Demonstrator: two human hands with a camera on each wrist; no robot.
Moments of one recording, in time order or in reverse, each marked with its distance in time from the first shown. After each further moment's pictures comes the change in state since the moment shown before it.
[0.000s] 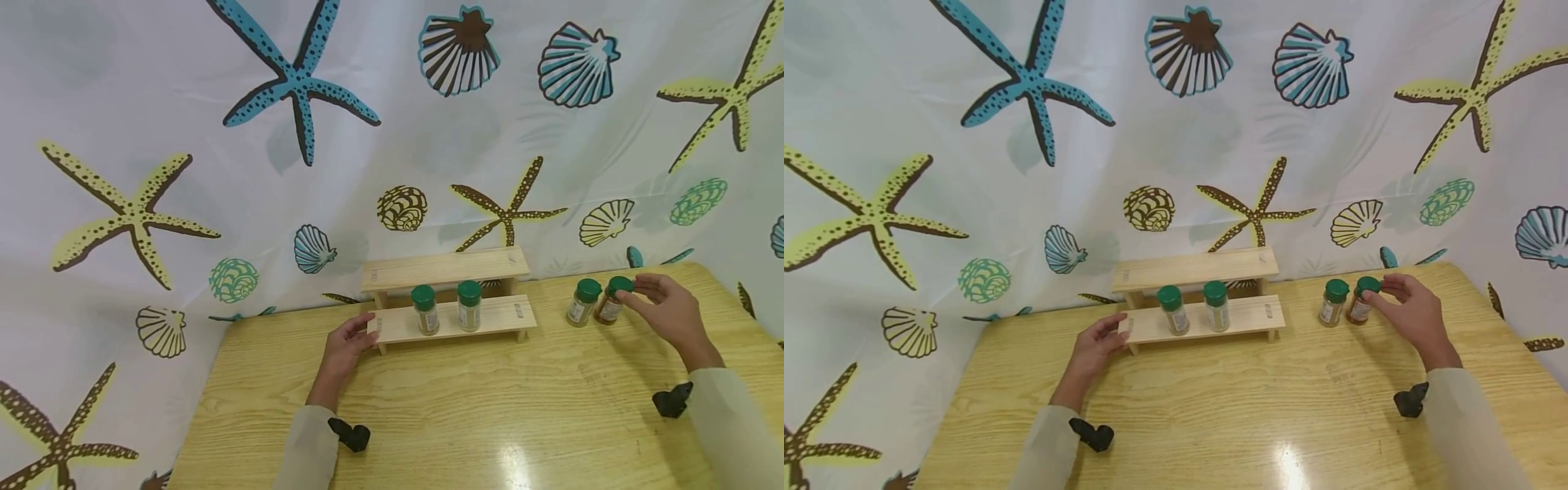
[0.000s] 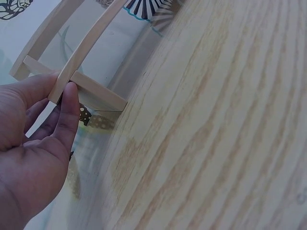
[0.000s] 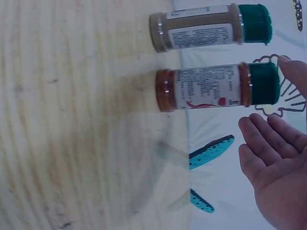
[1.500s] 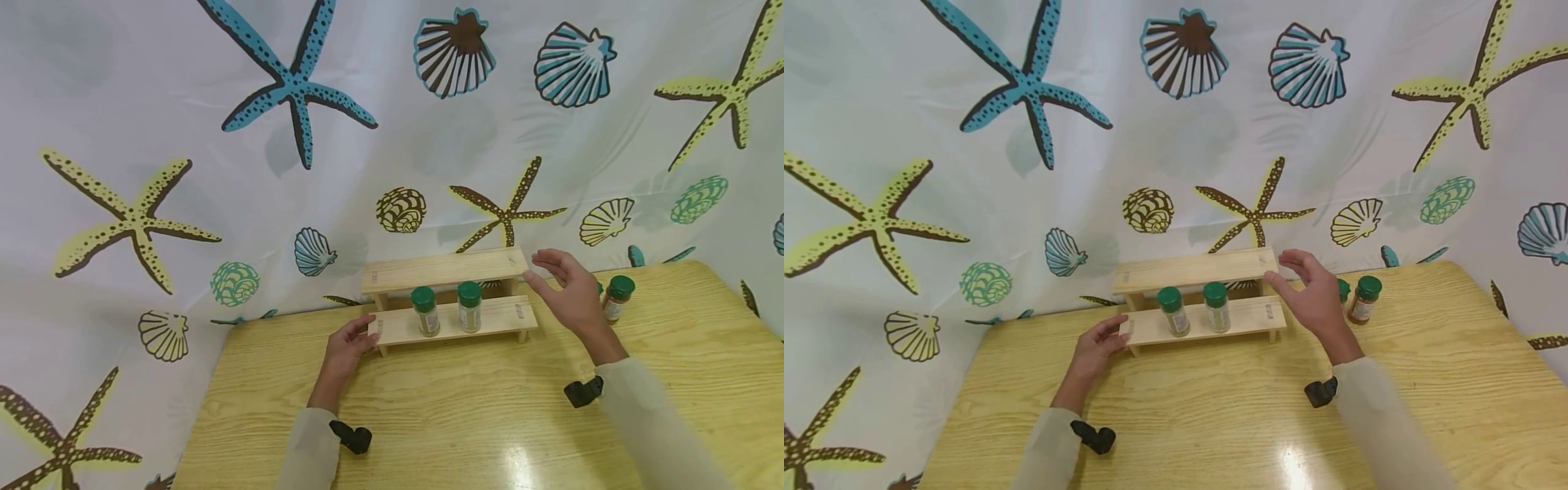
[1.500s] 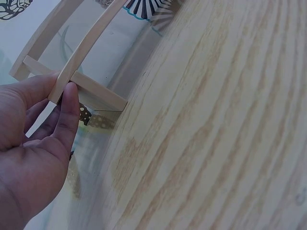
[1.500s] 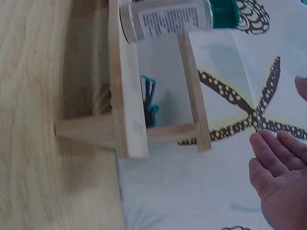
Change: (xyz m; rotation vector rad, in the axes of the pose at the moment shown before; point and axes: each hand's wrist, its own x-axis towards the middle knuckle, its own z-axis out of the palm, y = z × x) left_hand 0.004 -0.003 -0.001 -0.015 0.002 0.010; right_hand 0.003 -0.113 0.085 0.288 0.068 -0.294
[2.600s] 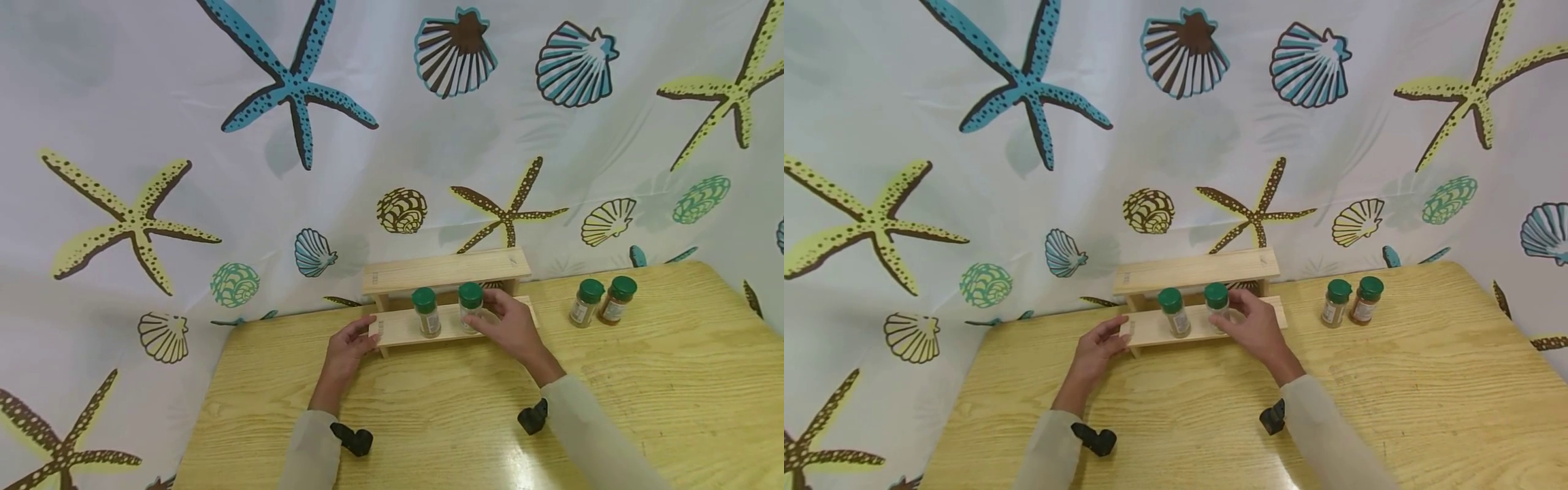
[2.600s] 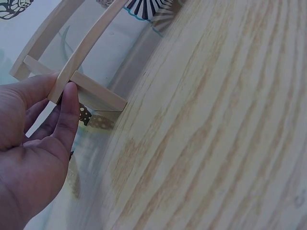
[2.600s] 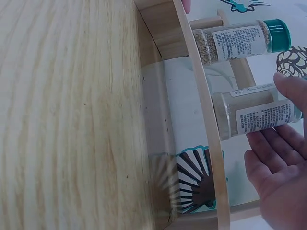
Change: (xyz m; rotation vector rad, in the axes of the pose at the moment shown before) left_hand -0.002 0.001 0.001 0.002 0.015 -0.002; right_hand -0.019 0.008 0.088 0.137 -0.171 0.030
